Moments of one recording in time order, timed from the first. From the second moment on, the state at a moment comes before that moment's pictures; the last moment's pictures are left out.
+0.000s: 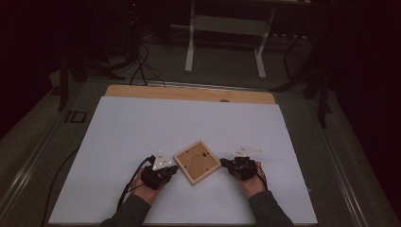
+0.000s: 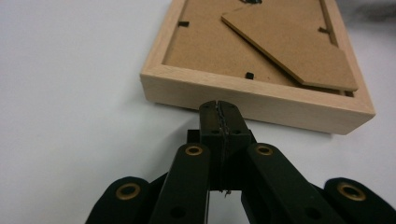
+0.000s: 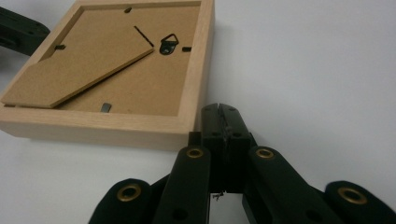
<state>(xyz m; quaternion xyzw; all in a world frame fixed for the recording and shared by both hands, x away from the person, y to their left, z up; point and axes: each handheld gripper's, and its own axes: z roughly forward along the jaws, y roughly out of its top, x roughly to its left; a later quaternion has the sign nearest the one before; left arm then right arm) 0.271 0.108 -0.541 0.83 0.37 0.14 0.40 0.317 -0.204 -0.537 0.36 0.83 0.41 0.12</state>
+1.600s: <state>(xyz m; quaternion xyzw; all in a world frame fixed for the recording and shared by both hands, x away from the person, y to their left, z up) 0.316 0.117 -0.542 0.79 0.45 0.15 0.38 0.303 -0.166 -0.541 0.33 0.85 0.40 0.11</state>
